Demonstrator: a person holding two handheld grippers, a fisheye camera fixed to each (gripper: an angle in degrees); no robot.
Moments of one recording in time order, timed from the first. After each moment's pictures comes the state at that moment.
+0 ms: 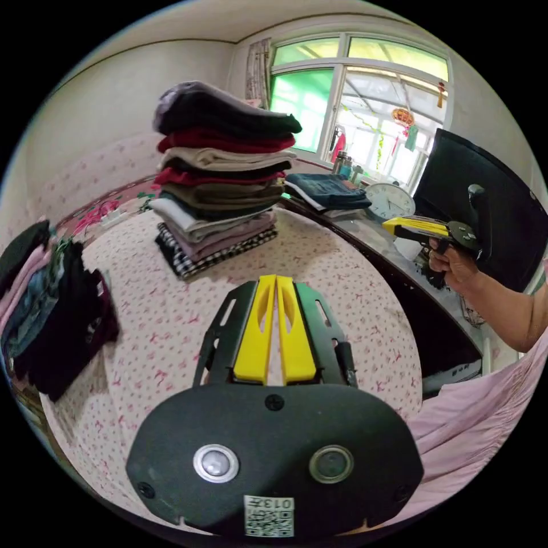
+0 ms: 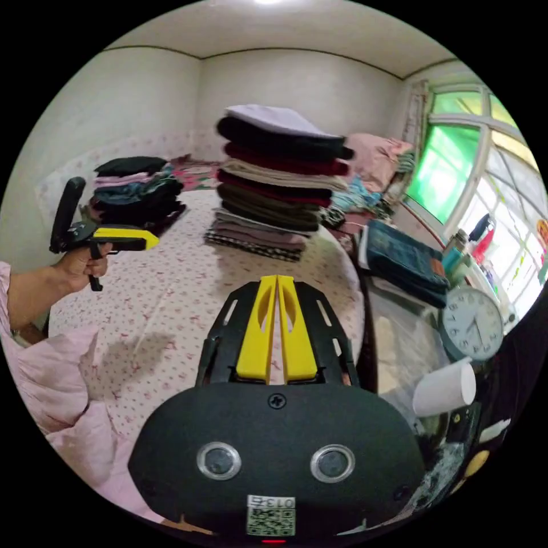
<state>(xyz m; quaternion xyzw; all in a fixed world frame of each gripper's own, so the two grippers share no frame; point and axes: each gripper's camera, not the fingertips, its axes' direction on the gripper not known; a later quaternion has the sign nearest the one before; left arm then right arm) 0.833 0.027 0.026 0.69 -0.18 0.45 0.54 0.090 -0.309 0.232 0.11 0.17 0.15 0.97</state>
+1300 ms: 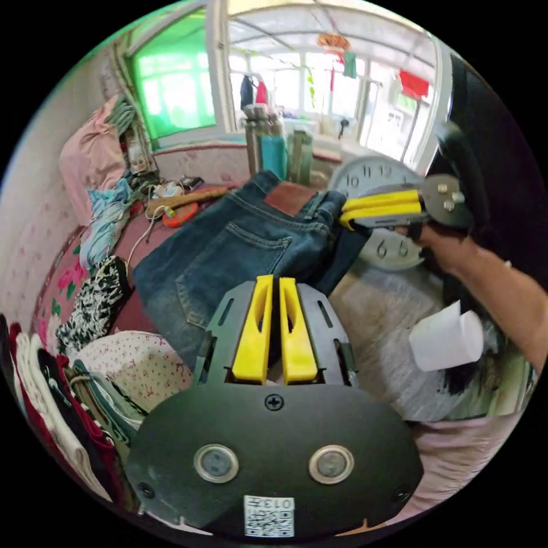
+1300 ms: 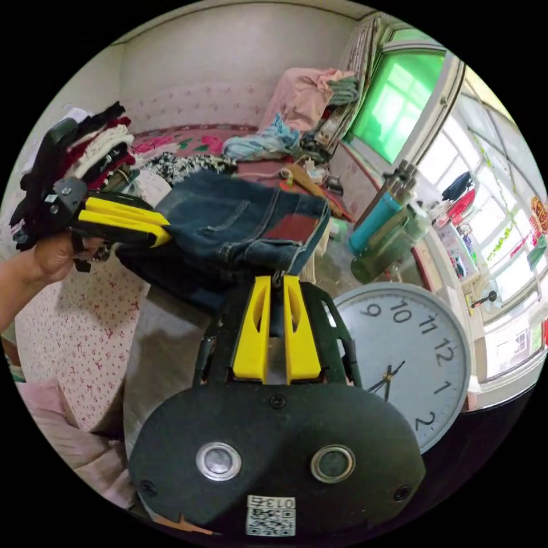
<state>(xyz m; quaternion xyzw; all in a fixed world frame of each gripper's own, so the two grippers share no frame) 1.522 -0.061 -0.085 0.57 -0.29 0.56 0.52 0.517 -0.234 0.243 -0.11 0.18 0.24 0.95</state>
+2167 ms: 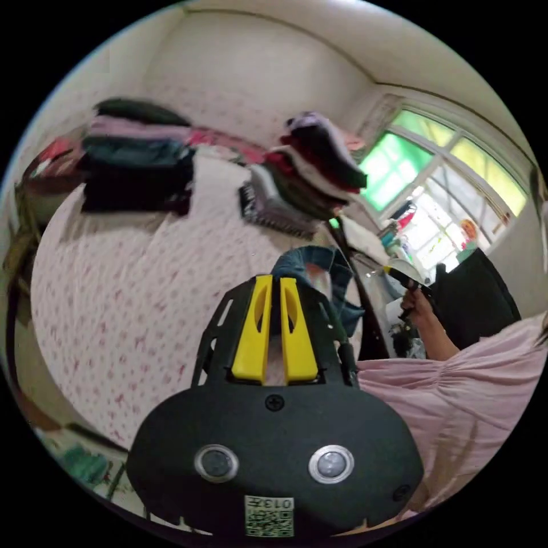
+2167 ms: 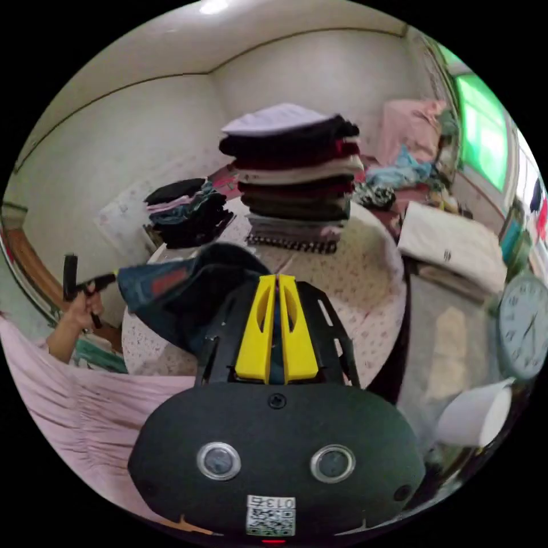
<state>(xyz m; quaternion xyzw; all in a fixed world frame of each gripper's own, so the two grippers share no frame) 0.650 0.002 0.224 0.79 0.23 0.24 0.51 0.152 -0.319 0.180 0.03 -0.08 0.22 0.97</state>
